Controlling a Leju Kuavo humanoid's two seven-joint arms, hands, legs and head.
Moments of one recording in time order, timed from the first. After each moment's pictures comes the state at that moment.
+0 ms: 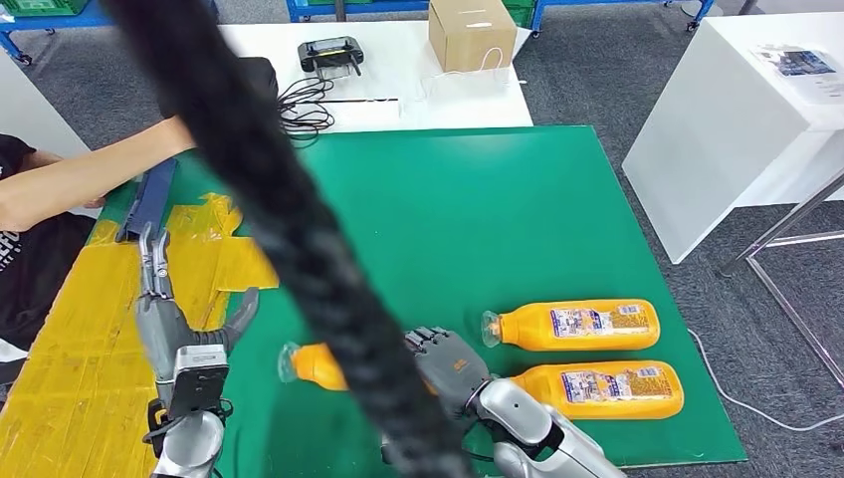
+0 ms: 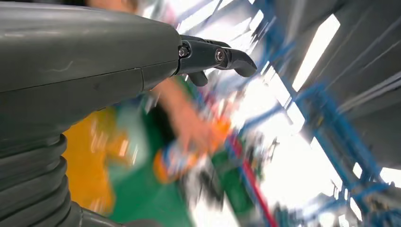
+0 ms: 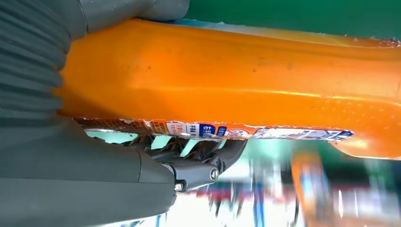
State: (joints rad) left arm -0.07 -0.12 -0.17 -1.49 -0.42 0.55 -0.59; right arm -0.14 -0.16 0.74 -1.38 1.00 -0.29 -0.06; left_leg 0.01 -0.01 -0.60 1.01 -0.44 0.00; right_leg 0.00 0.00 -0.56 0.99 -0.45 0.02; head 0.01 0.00
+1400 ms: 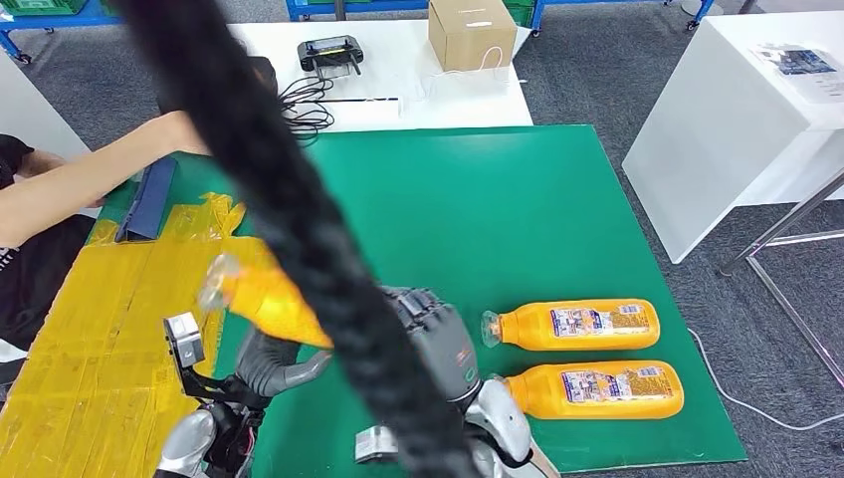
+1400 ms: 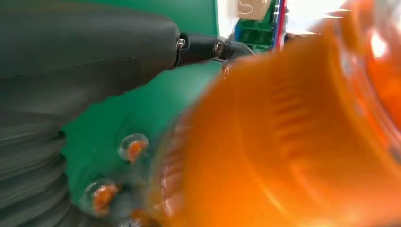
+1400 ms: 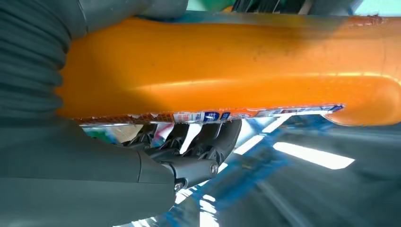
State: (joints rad) left arm -0.11 -0.08 -0.28 -1.40 0.30 -0.46 -0.37; right arm -0.04 0.08 0.55 -1.46 0.89 -0.60 -0.39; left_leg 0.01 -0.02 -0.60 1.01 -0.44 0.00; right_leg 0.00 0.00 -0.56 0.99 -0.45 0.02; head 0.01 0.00
